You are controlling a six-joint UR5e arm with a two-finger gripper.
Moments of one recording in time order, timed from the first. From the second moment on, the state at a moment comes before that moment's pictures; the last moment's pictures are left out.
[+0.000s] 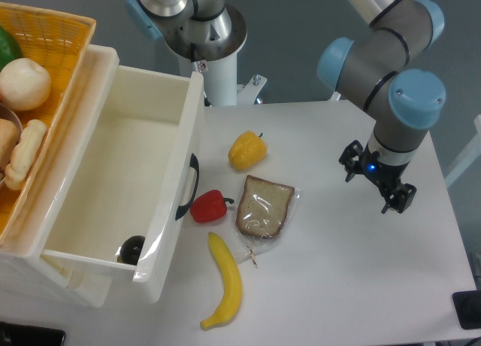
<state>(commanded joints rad) 2.75 -2.05 -1.47 -1.15 1.54 1.59</state>
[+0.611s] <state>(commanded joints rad) 2.75 -2.00 -1.56 -1.15 1.54 1.56</state>
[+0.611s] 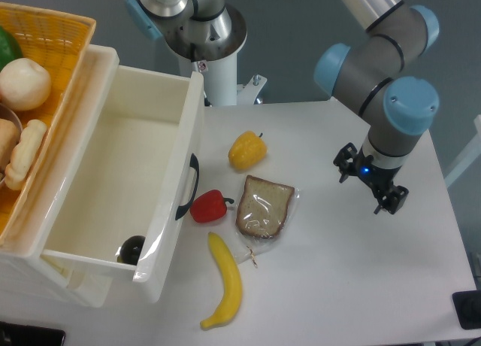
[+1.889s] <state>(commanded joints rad) 2.66 -1.89 -1.66 -1.25 1.23 1.05</state>
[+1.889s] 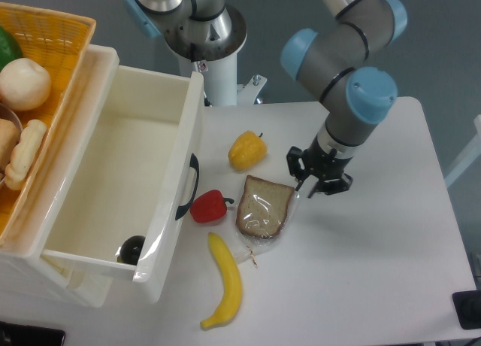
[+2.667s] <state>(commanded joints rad) 2.58 -1.85 -1.65 -1.37 0.94 0.85</state>
